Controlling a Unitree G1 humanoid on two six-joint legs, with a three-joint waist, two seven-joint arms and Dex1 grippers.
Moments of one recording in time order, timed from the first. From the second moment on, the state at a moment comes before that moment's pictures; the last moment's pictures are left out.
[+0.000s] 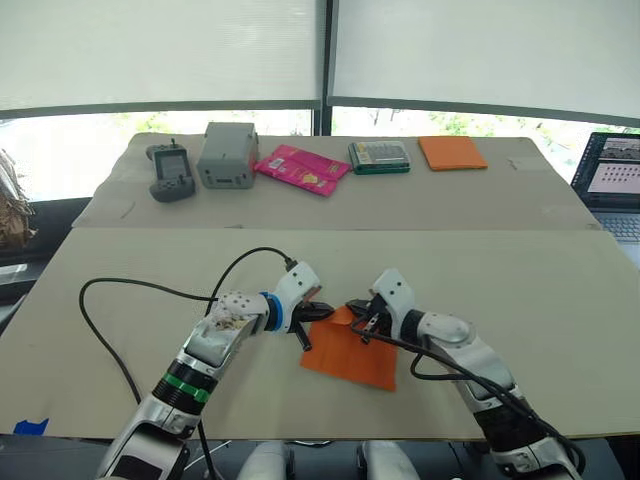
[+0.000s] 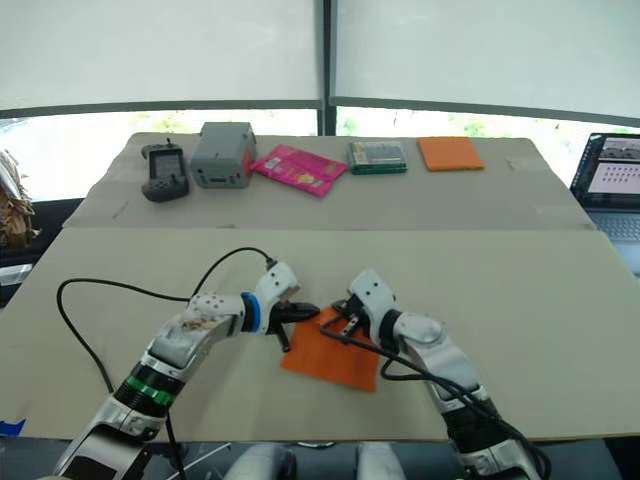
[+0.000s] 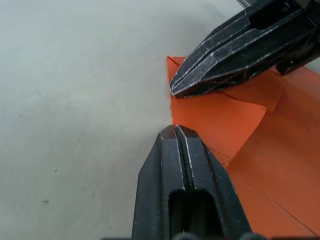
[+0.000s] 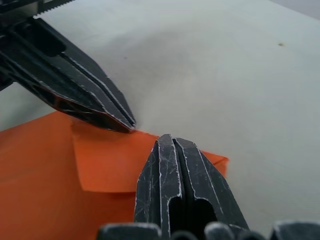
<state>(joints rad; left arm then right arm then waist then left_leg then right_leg) -0.46 0.39 -0.34 -0.01 -0.17 0.63 -0.81 -0.29 -0.36 0.28 -0.12 0.10 0.48 0.63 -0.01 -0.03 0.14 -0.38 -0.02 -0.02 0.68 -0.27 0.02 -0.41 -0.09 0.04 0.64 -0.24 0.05</state>
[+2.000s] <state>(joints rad) -0.22 0.57 -0.15 -0.22 -0.30 0.66 -0.86 -0.27 -0.40 0.28 -0.08 0.01 0.32 0.65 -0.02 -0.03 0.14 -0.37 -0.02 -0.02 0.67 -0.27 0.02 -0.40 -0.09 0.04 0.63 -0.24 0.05</state>
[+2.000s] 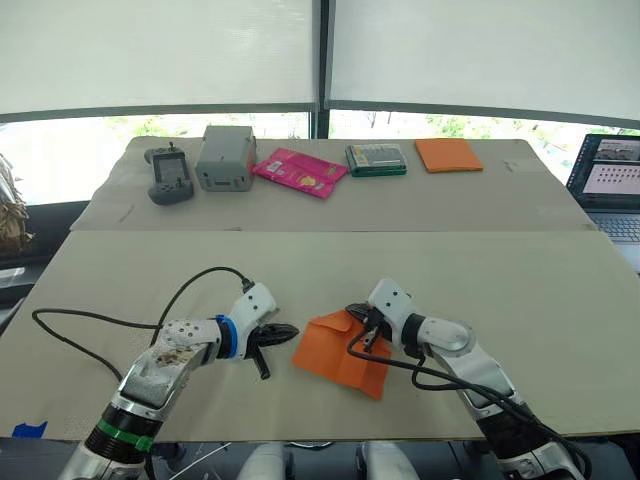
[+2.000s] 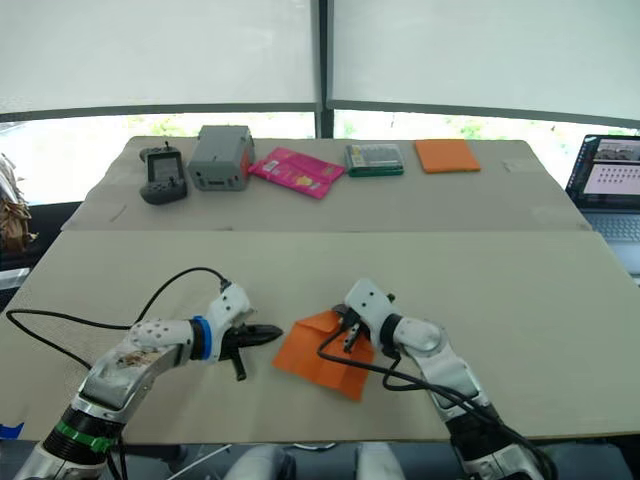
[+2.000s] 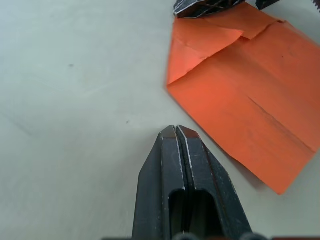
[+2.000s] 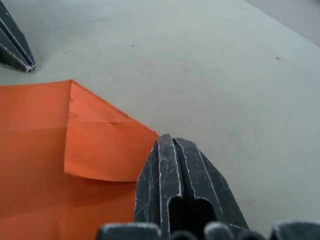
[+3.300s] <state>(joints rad) -0.55 0.36 -0.43 0.15 -0.14 0.45 -0.99 -0.19 -0.68 0.17 -0.22 0.09 0.38 0.85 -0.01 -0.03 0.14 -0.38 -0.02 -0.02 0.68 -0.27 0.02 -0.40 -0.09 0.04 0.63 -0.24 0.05</state>
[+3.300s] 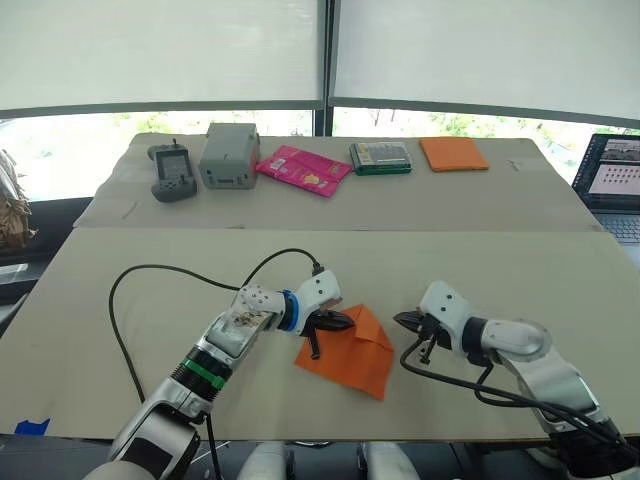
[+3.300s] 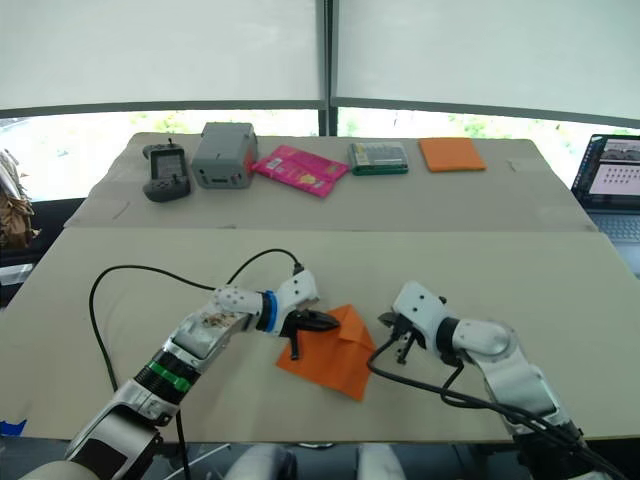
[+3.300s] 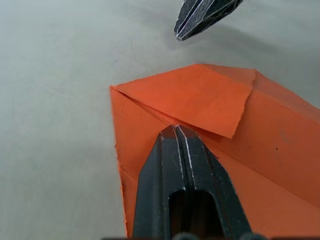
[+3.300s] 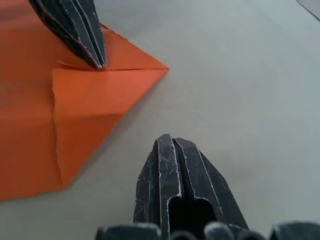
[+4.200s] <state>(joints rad) -0.50 0.40 -0.38 0.07 -0.13 0.49 -0.95 -0.37 -0.51 0.22 -0.01 0.25 0.39 1.02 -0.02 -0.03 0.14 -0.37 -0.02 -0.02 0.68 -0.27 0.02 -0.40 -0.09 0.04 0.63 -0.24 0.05</state>
